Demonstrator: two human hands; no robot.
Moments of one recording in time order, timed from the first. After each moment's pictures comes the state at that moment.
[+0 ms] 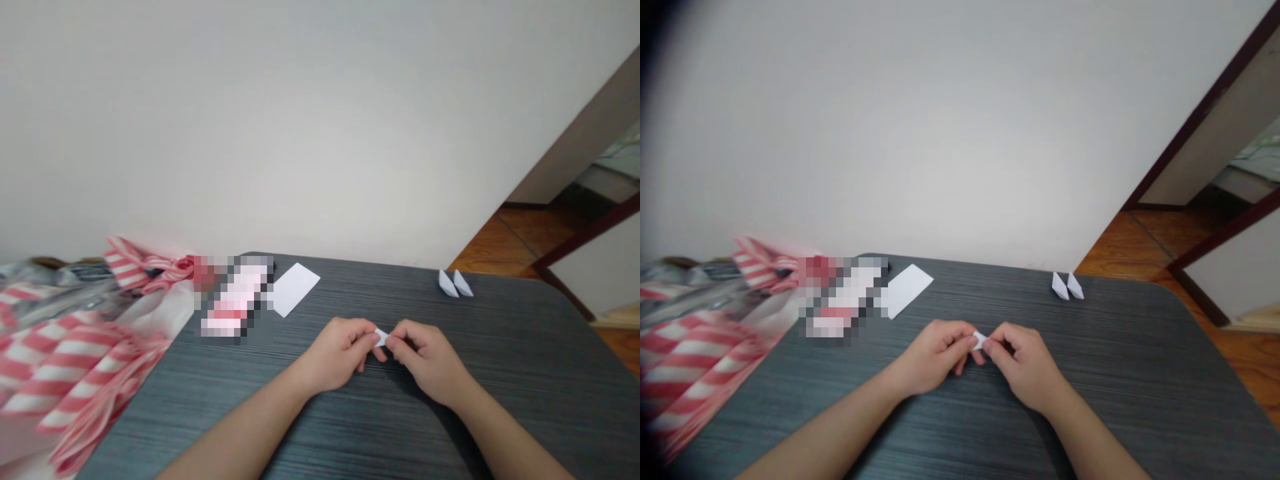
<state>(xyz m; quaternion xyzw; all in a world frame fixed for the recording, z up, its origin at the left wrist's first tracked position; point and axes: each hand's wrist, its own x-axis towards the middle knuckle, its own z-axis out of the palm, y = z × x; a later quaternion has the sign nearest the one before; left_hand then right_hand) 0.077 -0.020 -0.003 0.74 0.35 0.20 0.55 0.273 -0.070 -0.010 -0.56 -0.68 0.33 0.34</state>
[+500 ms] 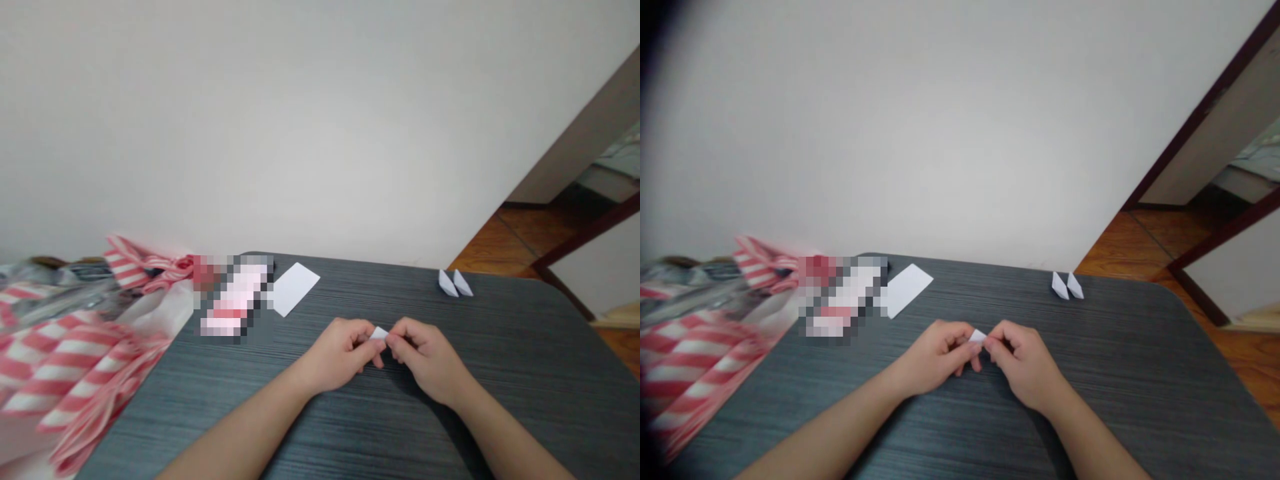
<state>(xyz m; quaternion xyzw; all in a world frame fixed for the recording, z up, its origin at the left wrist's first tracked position) 0.079 -0.021 -0.002 0.72 0.35 0.19 0.57 0.271 -0.070 -0.005 -0.56 -0.66 0.36 0.34</state>
